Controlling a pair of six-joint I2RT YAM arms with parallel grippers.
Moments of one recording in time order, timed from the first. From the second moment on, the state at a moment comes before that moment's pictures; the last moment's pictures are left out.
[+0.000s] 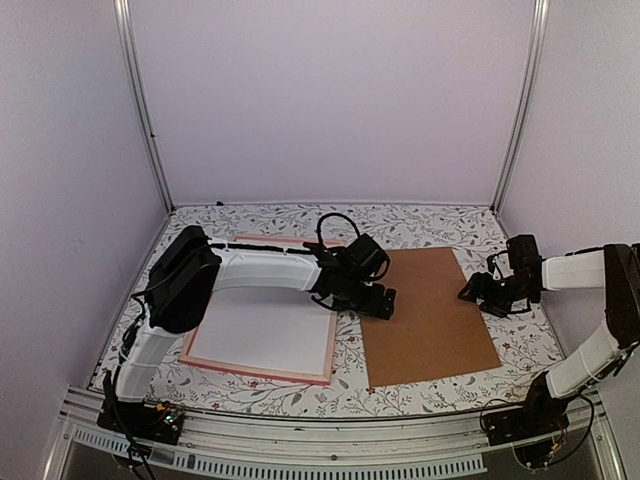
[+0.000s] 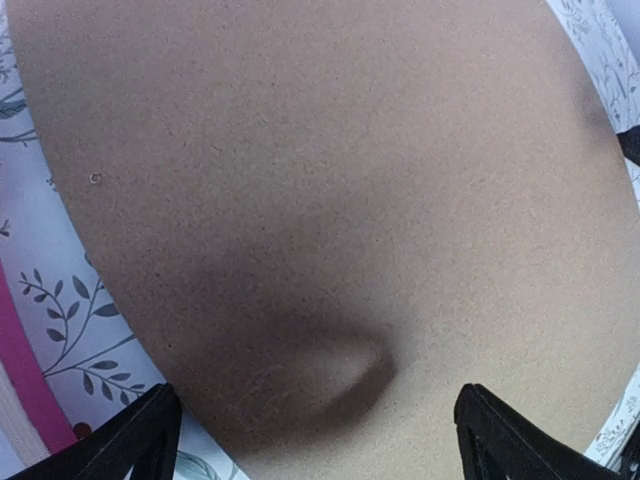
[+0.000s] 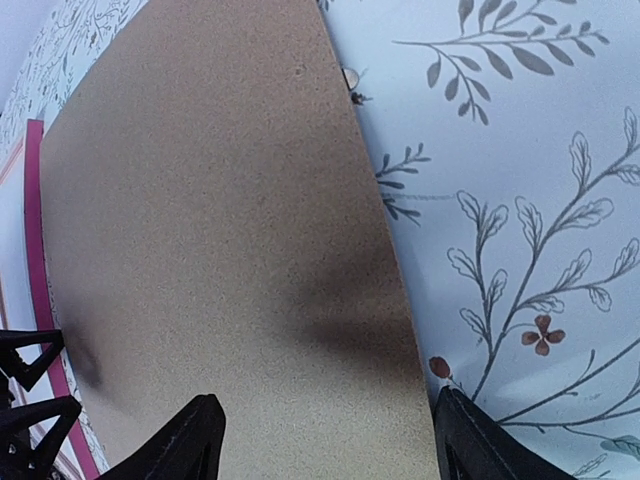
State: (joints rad) left arm -1.02 2.36 1.83 -0.46 -0.02 -0.62; right arm 0.03 1.49 0.65 -0.22 -0.35 0.40
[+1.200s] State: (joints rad) left arm -0.98 2.21 1.64 -0.29 0.08 -0.71; right arm 0.08 1.10 0.79 -0.34 -0.84 0.53
